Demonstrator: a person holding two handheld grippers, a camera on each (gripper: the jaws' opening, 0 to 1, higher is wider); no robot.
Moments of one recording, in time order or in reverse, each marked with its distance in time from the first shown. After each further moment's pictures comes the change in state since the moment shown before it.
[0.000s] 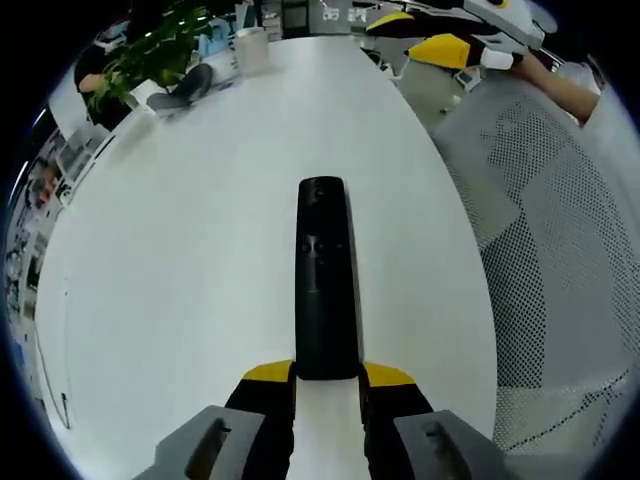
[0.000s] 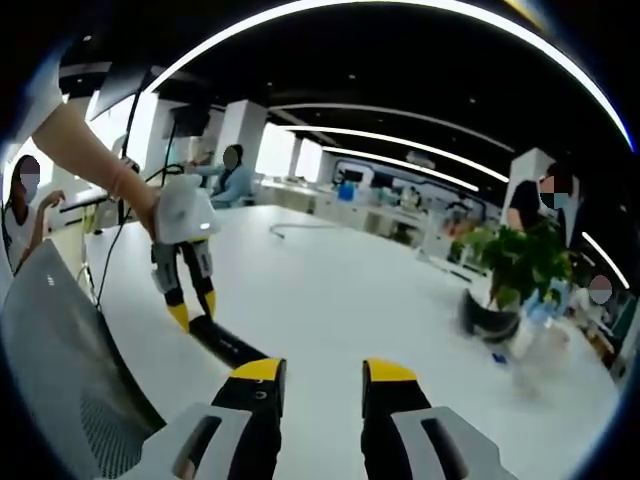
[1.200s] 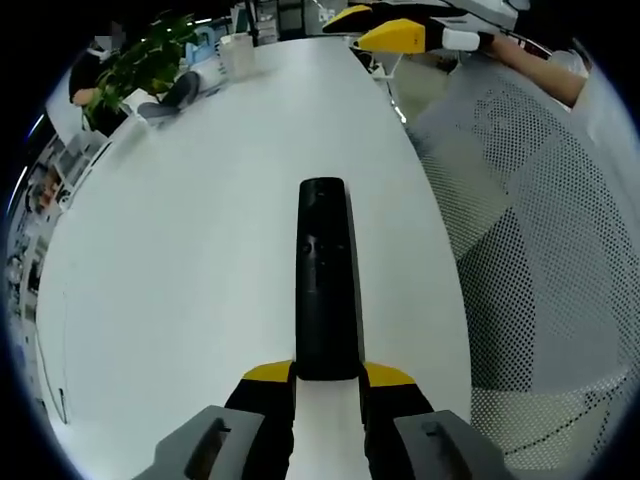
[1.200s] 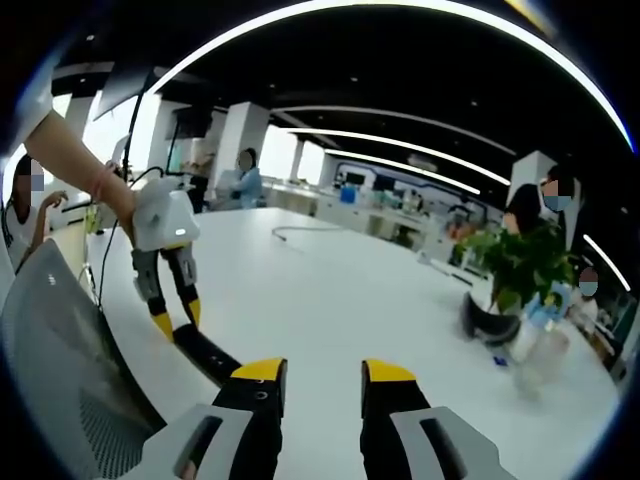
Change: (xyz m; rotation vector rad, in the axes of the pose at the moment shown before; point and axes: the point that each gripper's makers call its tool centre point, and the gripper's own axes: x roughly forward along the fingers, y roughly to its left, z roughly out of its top) left arm -0.001 -0.029 -0.003 -0.008 -0.025 0.007; right arm -0.001 0.003 0.003 -0.006 -0.013 0.006
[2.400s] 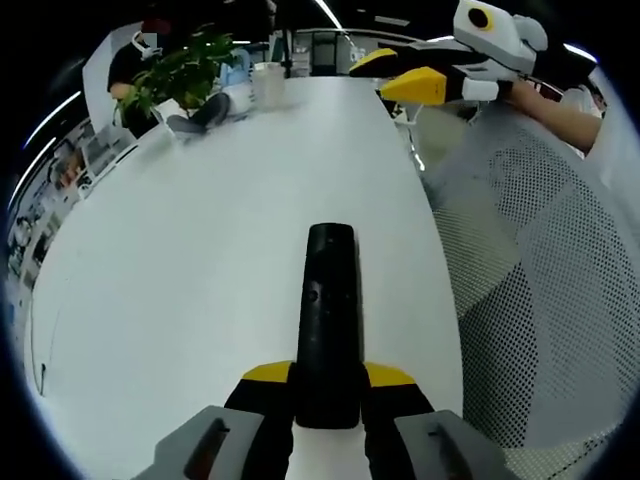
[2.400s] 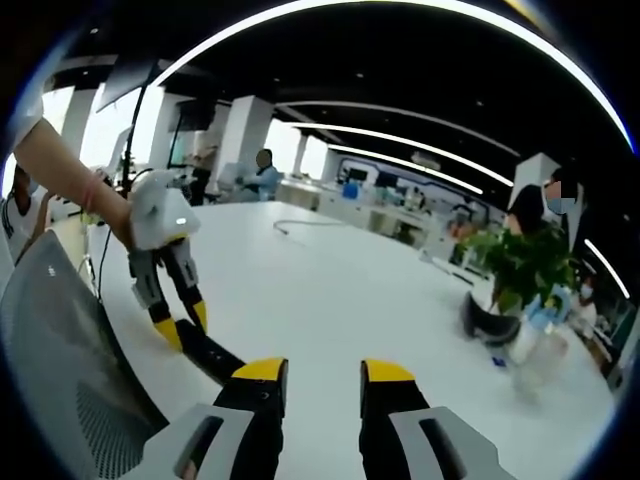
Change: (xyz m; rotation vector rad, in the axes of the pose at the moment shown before) left arm 0.011 -0.009 0.030 -0.092 -0.177 0.035; right arm 0.002 0.001 -0.005 -0.027 0.030 0.006
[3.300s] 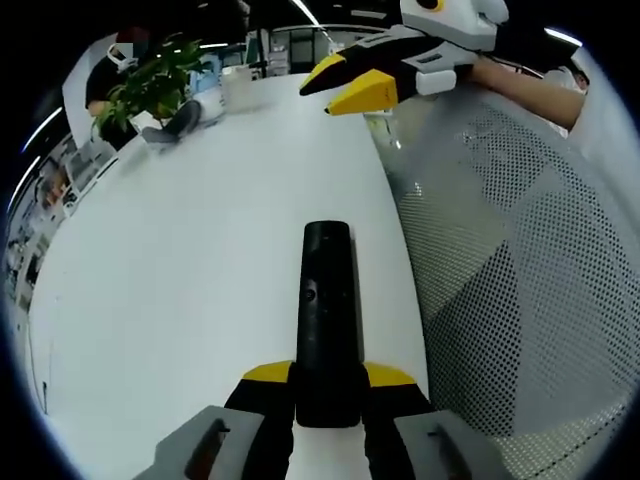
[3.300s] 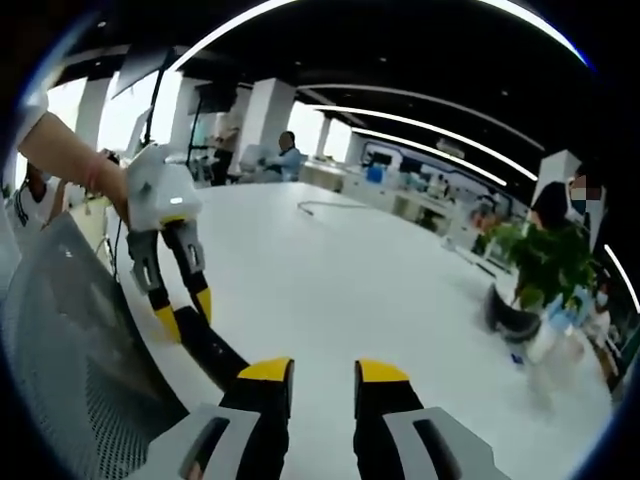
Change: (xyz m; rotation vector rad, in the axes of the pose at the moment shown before) left arm -0.001 -0.031 -0.003 0.074 0.018 -0.044; right arm 0.005 0.021 -0.014 -0.037 0.082 0.099
